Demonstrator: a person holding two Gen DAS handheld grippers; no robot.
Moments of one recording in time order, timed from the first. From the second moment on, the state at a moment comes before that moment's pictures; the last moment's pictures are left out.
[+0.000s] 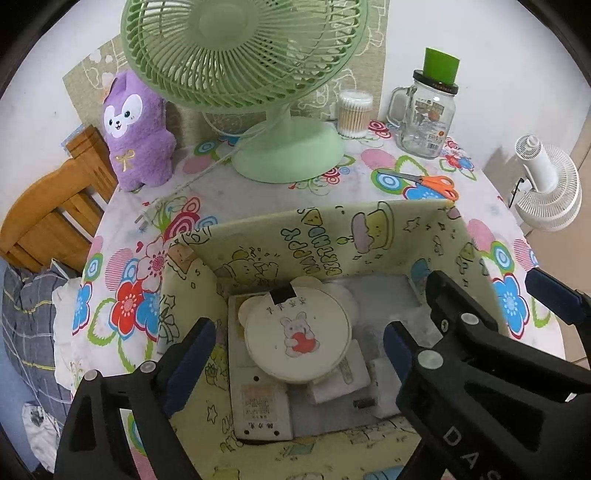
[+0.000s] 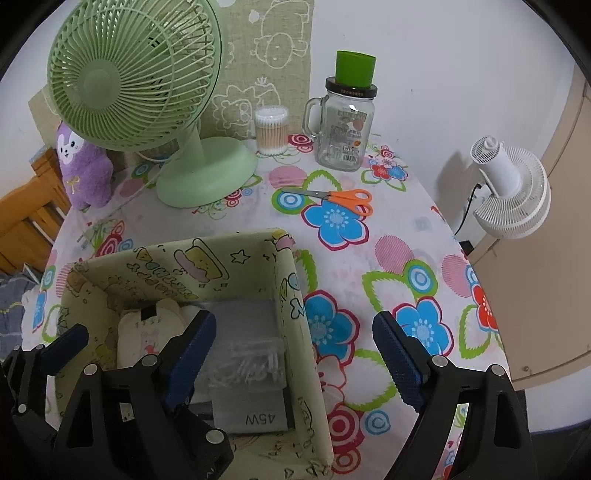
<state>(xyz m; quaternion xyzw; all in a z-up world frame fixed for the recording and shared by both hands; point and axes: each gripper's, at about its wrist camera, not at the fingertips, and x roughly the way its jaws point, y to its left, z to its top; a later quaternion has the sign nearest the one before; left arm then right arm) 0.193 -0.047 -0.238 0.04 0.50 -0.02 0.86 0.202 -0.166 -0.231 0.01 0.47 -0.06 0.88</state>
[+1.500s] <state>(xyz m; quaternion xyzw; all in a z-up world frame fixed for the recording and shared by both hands) 0.086 -0.054 -0.170 0.05 0.45 -0.02 0.89 0.096 -0.168 -0.165 0.00 0.43 -0.01 0.90</state>
